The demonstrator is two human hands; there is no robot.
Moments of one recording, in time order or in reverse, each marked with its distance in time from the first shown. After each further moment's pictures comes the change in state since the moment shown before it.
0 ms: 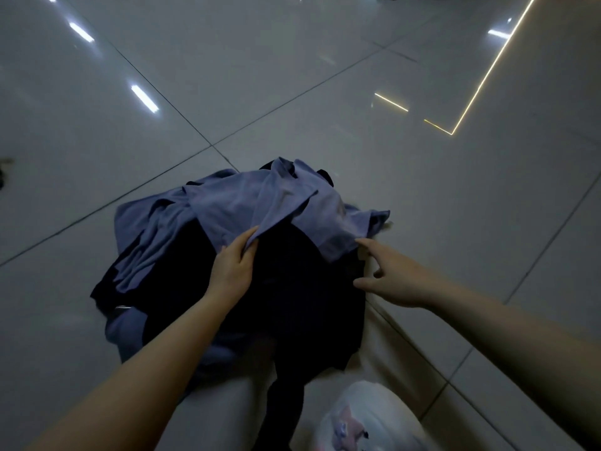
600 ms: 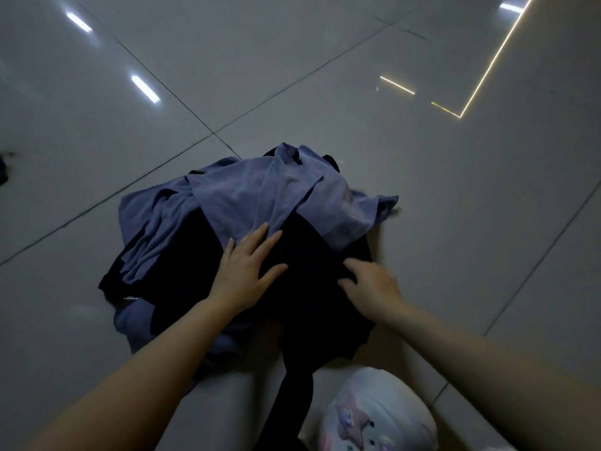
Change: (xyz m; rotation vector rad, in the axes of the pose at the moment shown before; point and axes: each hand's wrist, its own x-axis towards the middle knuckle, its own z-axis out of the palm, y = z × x) left_hand -0.010 -0.034 0.005 0.555 -0.209 0.297; right_hand 0.014 -0.019 0.072 0.056 0.197 0.056
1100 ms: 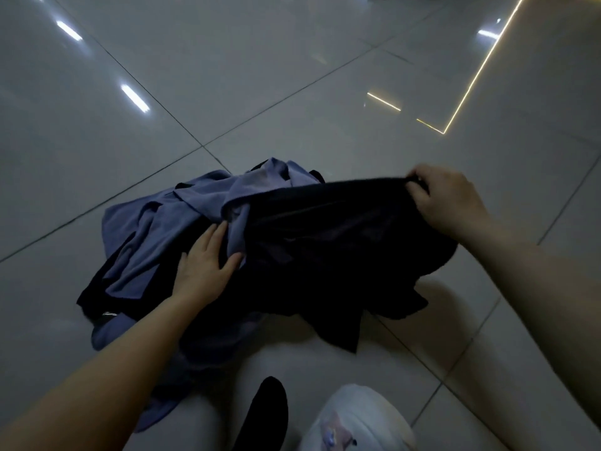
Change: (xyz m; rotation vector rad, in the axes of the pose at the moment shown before) left_hand 0.021 -0.032 -0.015 -0.089 0.085 -0.291; right_hand 0.038 0.027 -0.162 -0.224 0.451 -0.023
